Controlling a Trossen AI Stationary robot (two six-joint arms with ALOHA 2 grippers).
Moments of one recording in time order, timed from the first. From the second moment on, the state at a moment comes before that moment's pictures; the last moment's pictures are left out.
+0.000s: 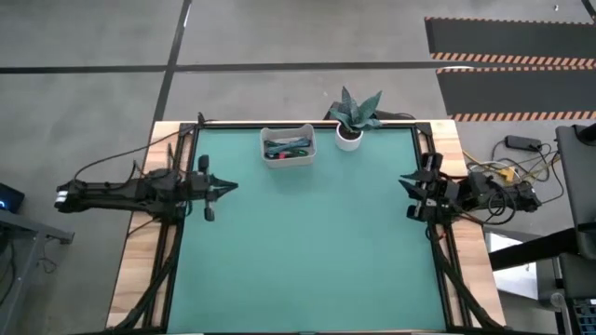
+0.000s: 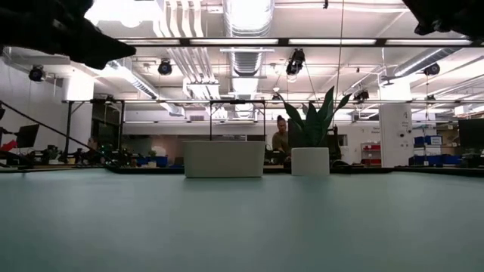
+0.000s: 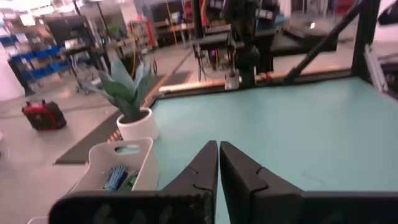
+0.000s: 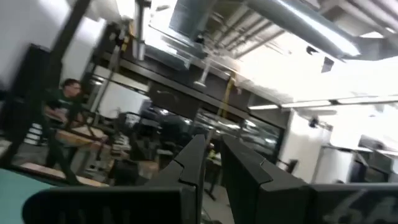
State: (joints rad) left arm 0.00 0.31 0.28 -0.04 -0.17 0.16; right arm 0.10 0.01 0.08 0.41 0.16 -0.50
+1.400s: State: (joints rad) left arm 0.00 0.08 0.01 0.10 -0.09 0.19; right arm 0.10 0.02 0.01 0.31 0.29 -0.42
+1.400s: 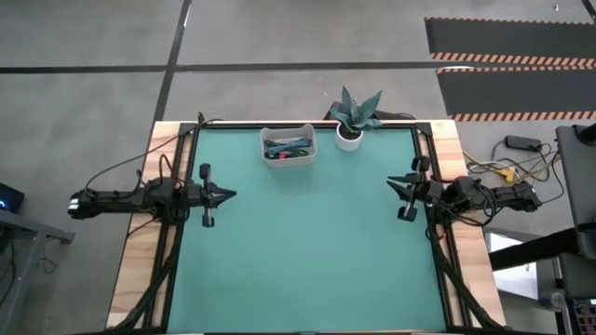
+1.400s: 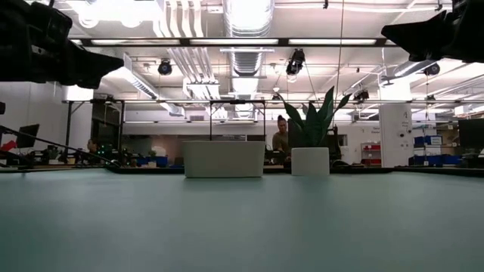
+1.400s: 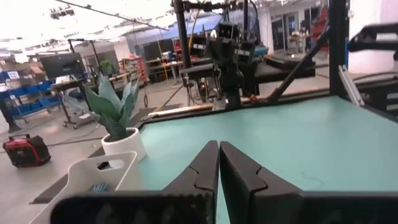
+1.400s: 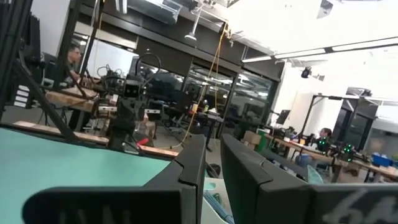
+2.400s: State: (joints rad) left arm 0.00 0.21 0.00 0.10 -0.09 0.19; right arm 0.10 0.02 0.01 0.31 0.29 -0.42
